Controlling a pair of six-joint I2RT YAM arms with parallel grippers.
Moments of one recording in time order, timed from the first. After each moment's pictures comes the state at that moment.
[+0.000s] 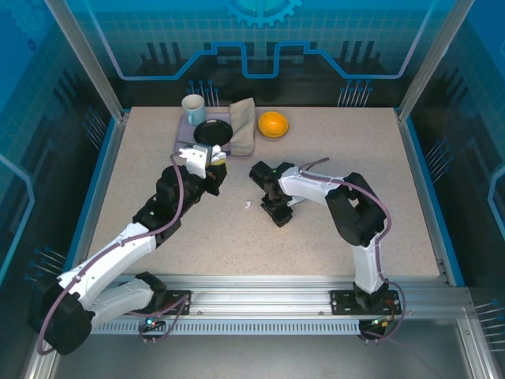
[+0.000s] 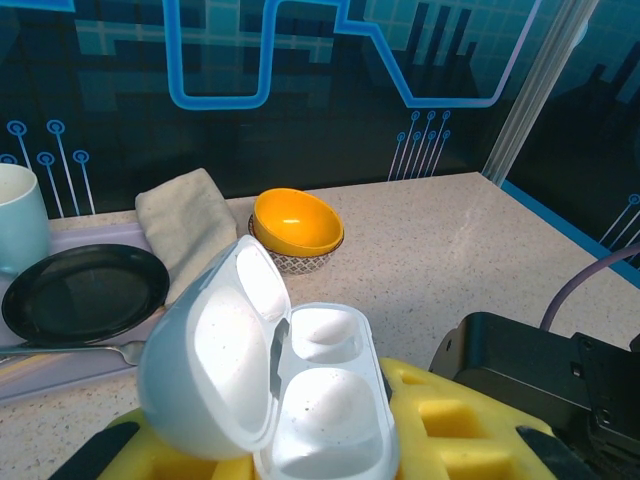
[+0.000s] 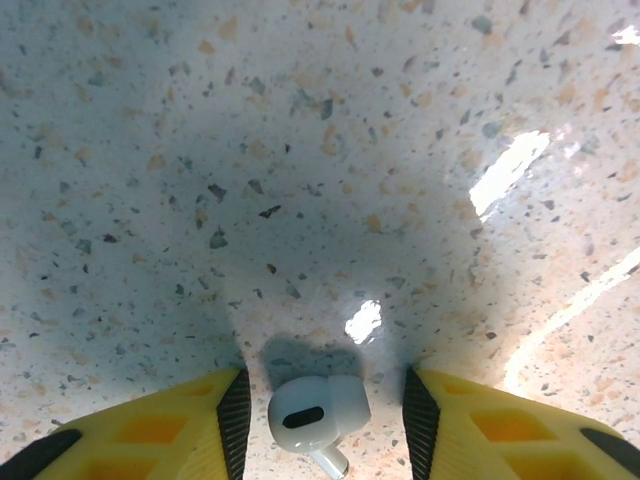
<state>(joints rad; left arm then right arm) -0.50 1.01 0.70 0.13 -0.07 -0.20 0.71 2.02 1.40 -0.93 0.00 1.70</state>
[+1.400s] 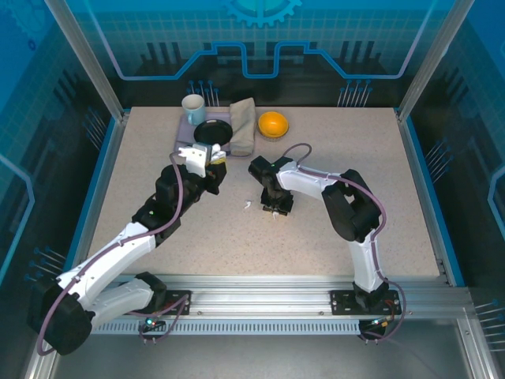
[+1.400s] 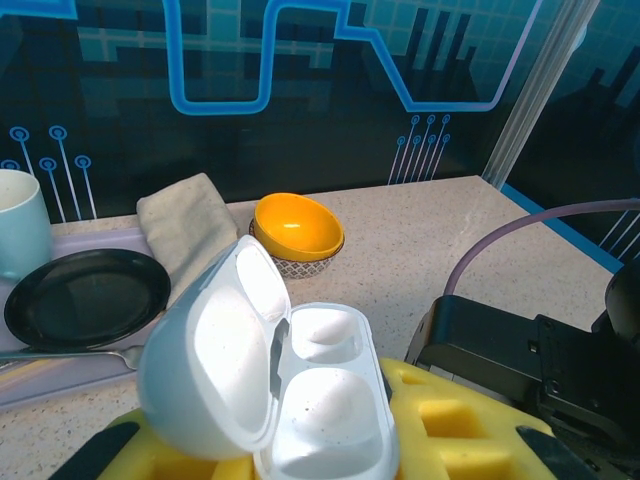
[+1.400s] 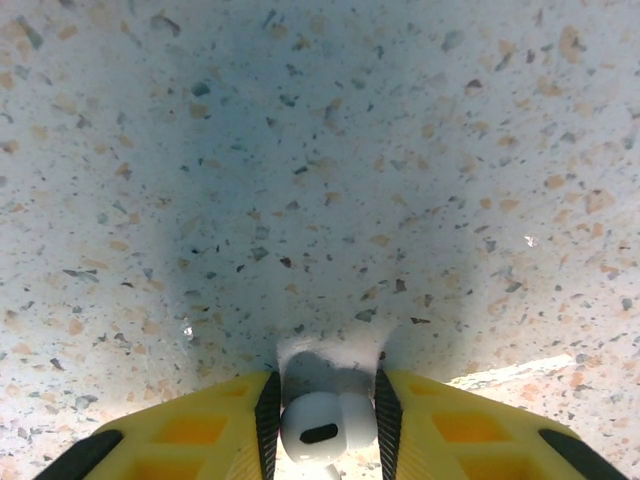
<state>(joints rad) -0.50 1.01 0.72 0.12 -0.07 -0.19 0.69 2.08 1.49 -0.97 0.06 1.02</state>
